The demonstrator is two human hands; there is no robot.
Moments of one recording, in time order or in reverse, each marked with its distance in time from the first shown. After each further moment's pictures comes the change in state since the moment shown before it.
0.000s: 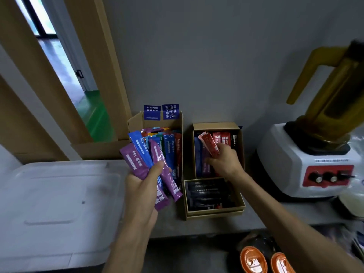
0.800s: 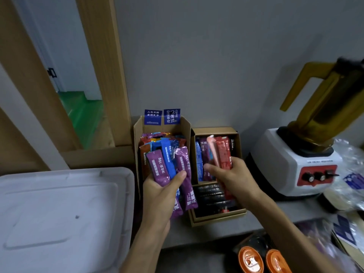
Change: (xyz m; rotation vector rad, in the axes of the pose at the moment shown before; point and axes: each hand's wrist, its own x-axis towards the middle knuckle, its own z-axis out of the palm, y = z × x) left_hand 0.018 -0.015 -0.005 -0.017 -0.248 -0.043; right_hand -0.084 -0.044 -0.006 0.421 -0.043 0.036
